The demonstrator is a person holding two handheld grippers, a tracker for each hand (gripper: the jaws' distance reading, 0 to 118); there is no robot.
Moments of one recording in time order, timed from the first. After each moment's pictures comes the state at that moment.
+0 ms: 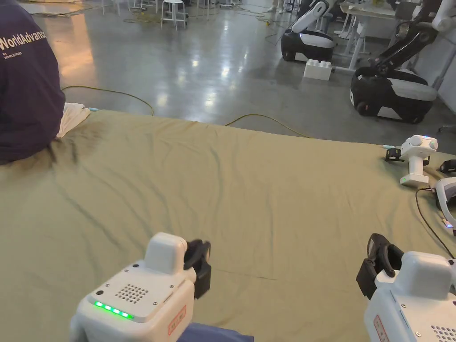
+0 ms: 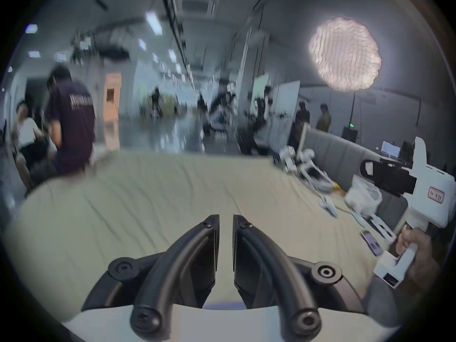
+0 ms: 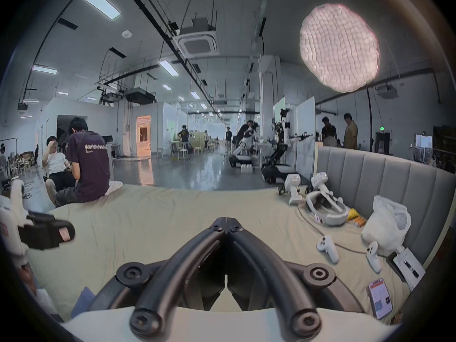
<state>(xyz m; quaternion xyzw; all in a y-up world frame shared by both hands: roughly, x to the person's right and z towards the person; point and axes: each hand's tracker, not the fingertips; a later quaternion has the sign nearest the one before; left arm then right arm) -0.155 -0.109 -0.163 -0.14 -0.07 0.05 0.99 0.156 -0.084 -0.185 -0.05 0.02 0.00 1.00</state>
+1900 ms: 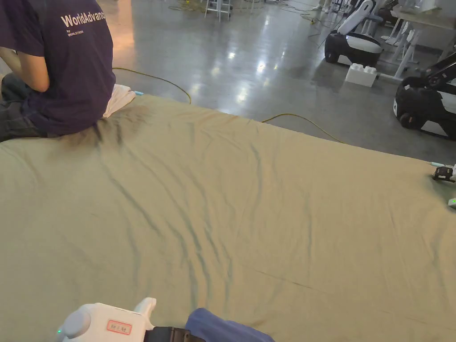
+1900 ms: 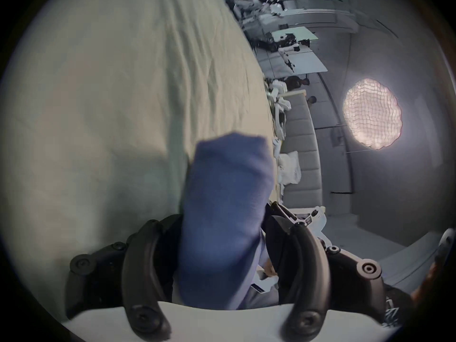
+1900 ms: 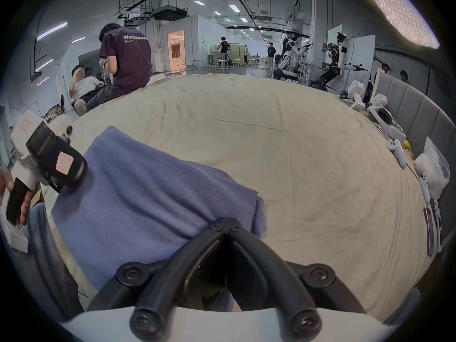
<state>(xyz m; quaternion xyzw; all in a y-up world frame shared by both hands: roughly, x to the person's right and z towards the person) -0.311 -0.317 -0.176 -0.51 -0.30 0.46 0.66 0.026 -0.284 -0.130 -0.35 0.14 0.06 0.92</state>
